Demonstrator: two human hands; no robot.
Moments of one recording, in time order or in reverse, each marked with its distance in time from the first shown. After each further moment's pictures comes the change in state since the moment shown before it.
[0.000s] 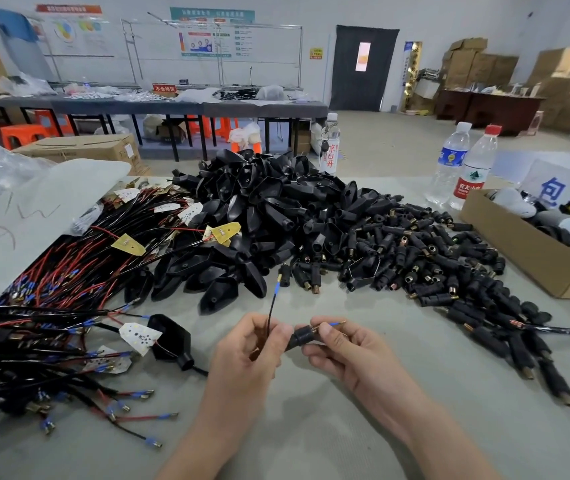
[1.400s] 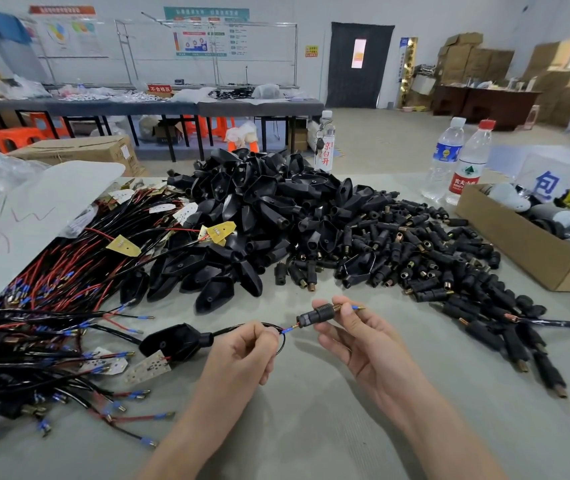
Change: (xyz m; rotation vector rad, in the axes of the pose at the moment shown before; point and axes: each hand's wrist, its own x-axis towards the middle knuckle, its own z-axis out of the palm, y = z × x) left_hand 0.003 0.005 -0.006 -0.013 -0.129 -0.164; right_hand 0.000 -0.010 -0.005 0.153 0.056 -0.104
